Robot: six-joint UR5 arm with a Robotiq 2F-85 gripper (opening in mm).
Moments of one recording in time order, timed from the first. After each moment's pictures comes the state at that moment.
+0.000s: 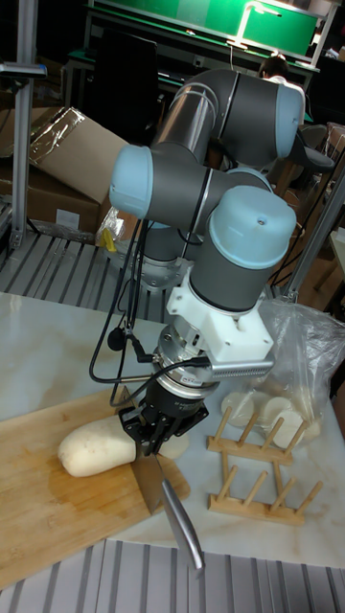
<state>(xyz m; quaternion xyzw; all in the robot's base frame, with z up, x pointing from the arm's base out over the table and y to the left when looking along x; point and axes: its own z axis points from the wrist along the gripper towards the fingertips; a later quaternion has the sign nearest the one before) 0.684 0.006 0.088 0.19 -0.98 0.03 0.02</state>
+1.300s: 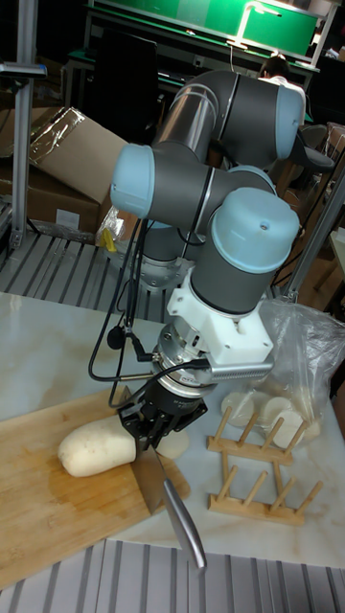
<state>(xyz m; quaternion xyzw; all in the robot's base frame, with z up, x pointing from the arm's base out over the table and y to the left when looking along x) 0.676 -0.001 0.089 0.20 -0.98 0.04 0.04</state>
